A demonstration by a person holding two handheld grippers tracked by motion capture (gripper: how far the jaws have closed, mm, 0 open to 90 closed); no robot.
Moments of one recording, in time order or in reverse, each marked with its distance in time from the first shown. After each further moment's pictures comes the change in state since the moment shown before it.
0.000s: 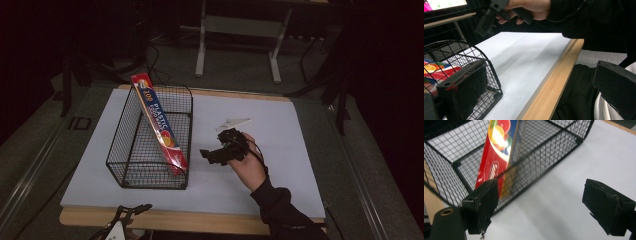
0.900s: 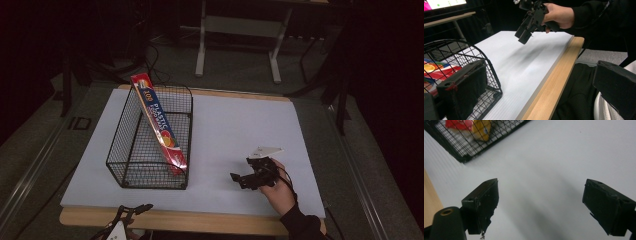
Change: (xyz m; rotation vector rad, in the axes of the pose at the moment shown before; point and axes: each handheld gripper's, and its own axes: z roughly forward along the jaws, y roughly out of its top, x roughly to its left) left arm -0.001 0.000 0.002 0.006 0.000 0.003; right arm -0.035 -0.106 -0.032 0.025 -0.038 0.026
